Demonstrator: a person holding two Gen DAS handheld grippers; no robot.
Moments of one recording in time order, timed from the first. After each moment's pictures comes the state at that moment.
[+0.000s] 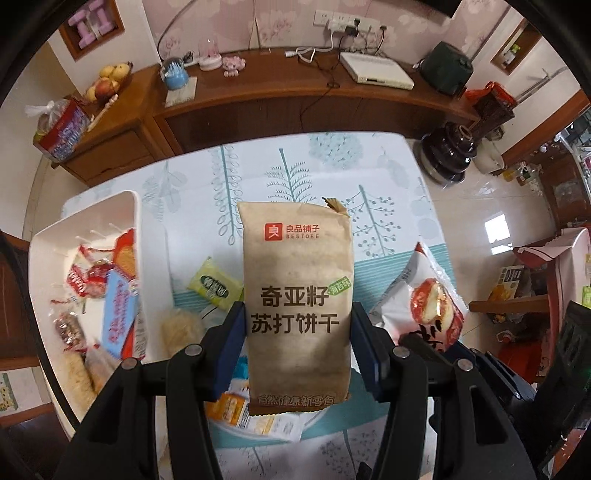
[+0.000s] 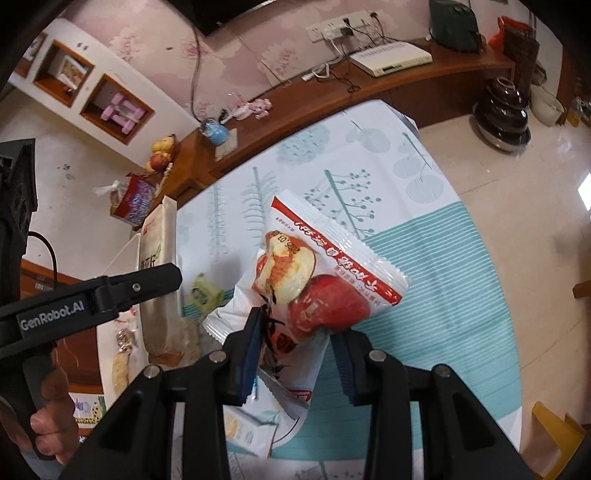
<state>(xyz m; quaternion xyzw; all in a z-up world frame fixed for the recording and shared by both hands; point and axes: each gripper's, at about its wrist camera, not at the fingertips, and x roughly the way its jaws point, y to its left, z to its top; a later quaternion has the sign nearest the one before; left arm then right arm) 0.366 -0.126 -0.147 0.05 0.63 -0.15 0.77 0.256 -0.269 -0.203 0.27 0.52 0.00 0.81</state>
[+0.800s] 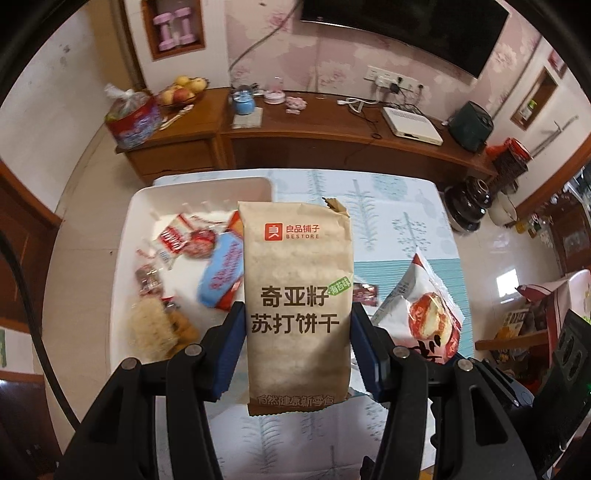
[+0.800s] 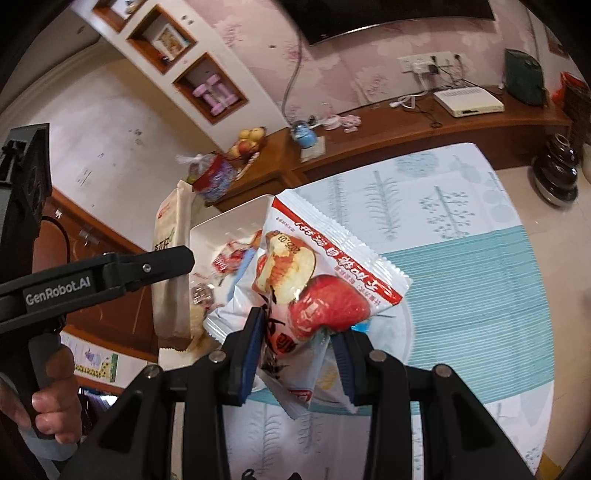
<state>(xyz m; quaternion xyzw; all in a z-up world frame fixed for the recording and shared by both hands) 0.279 0.022 -0.064 0.00 0.56 -0.08 0.82 0.202 -0.155 -0.130 0.22 0.47 0.12 0.84</state>
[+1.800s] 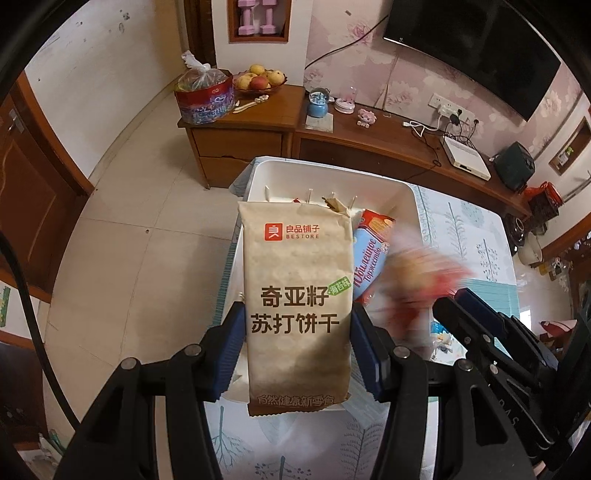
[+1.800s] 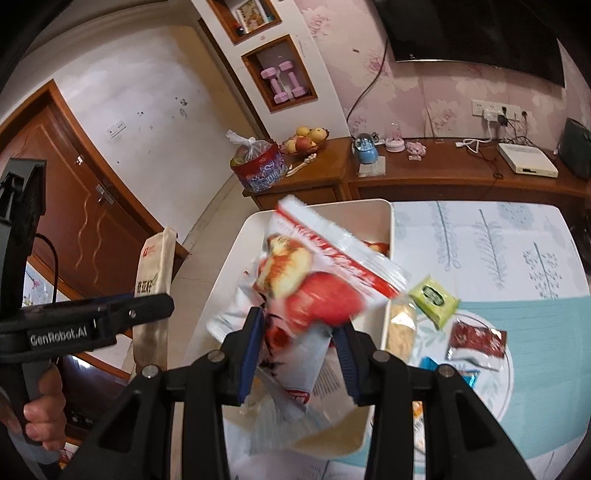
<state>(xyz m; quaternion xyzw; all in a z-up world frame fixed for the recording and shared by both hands) 0.280 0.200 -0.104 -0.05 0.55 -0.01 0.84 0.252 0.003 -0.139 0.13 0.43 0.18 0.88</state>
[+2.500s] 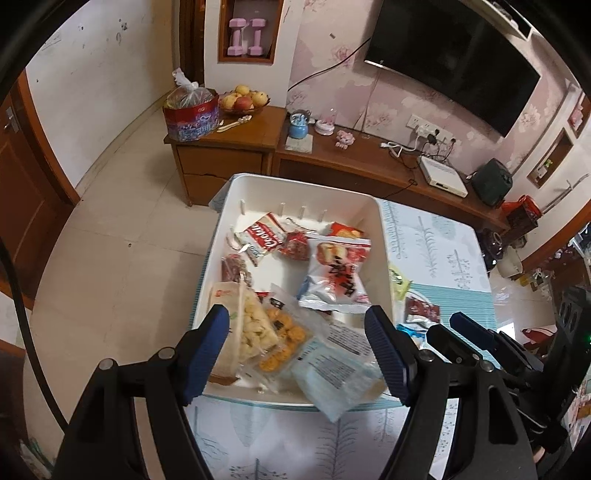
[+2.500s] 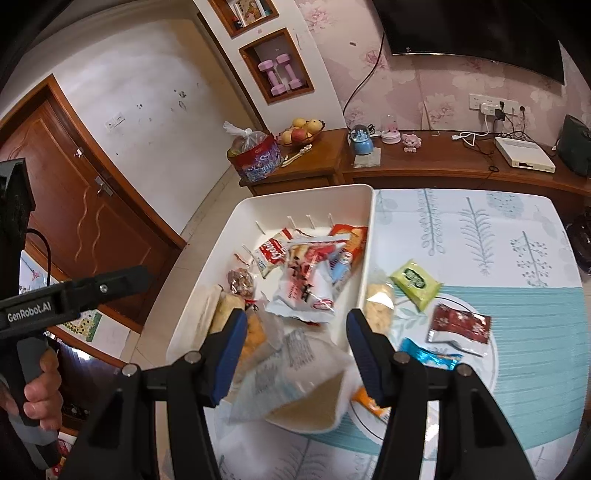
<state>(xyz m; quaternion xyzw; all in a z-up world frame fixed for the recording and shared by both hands) 0.247 0.179 -0.087 -0.07 0.50 -0.04 0.86 0.225 -0.035 -0.139 0.12 0.45 0.17 0.87</state>
